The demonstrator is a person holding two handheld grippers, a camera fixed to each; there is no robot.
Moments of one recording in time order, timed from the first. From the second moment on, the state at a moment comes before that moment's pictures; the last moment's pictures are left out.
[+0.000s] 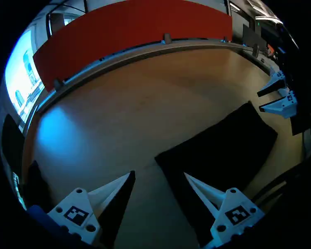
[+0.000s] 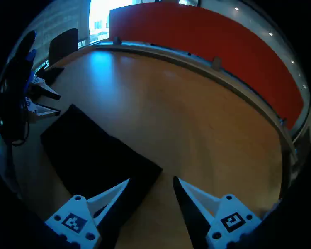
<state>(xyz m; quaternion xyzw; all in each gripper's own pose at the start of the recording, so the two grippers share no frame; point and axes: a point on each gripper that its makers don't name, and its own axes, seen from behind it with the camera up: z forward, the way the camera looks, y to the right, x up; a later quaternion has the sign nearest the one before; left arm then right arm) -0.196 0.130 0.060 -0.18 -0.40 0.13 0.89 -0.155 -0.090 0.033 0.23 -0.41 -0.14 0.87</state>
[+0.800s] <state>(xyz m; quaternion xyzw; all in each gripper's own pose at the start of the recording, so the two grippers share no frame) -0.182 0.129 0.012 -0.19 -0.39 0.09 0.89 -0.144 -0.087 -0.027 0.23 -0.41 -0.13 0.87</state>
